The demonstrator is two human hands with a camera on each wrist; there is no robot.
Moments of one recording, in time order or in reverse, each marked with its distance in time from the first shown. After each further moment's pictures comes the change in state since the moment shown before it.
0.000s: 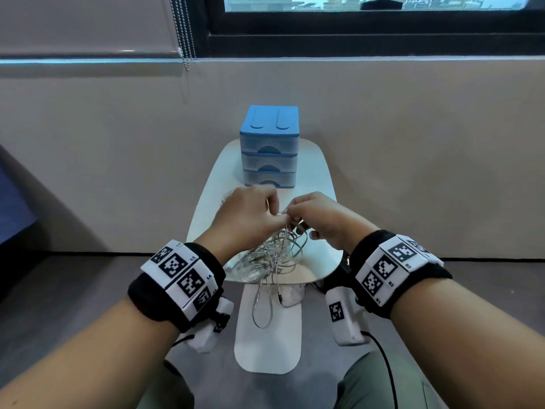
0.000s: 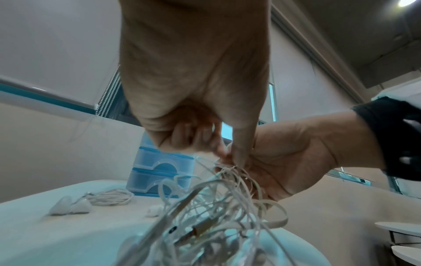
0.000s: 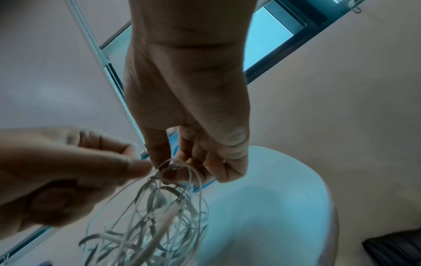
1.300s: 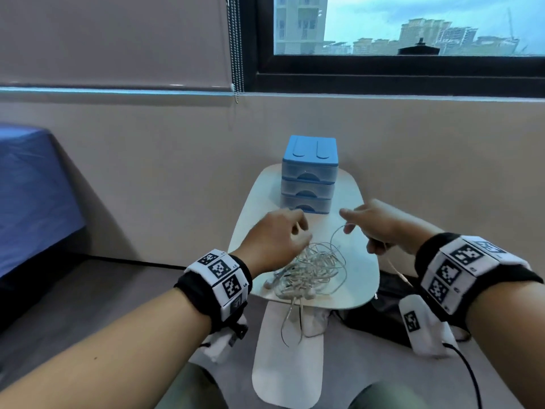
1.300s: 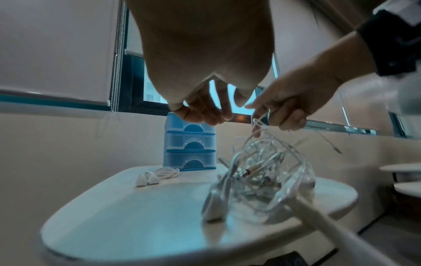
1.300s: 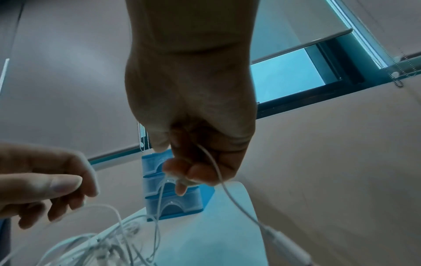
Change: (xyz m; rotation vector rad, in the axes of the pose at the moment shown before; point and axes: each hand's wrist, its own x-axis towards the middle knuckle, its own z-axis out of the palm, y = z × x) left_hand -0.006 -0.033 -0.005 -0.029 0.014 0.106; right_hand -0.008 -0.023 -0.042 -0.374 0.120 0.022
